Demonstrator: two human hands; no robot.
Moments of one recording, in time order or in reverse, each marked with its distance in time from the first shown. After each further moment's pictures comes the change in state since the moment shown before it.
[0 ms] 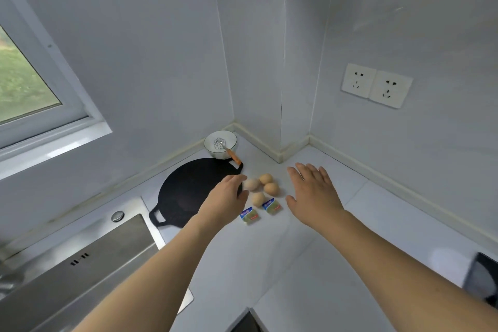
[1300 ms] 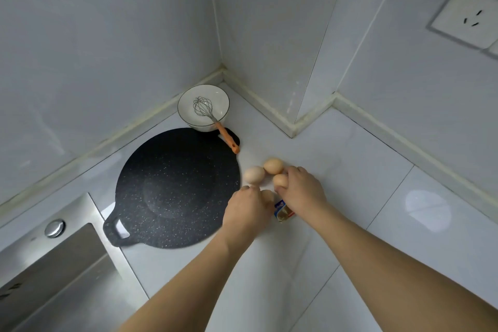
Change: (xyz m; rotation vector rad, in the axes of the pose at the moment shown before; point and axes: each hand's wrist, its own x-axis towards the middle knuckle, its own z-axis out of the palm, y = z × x) left_hand 0.122 -0.055 0.132 -0.062 -0.297 -0.401; right_hand 0.171 0.005 0.179 0.287 -0.260 0.317
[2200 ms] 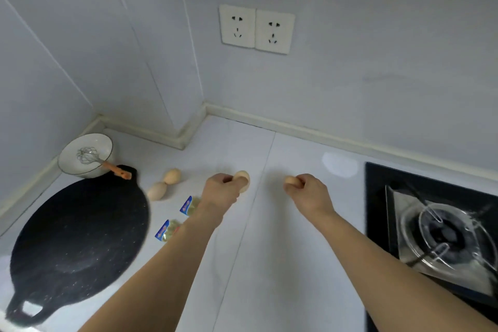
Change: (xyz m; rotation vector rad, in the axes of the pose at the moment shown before) left_hand -0.088 0.127 0.032 -0.622 -0.306 0.132; right_hand -0.205 0.156 -0.073 0.667 0.402 0.615
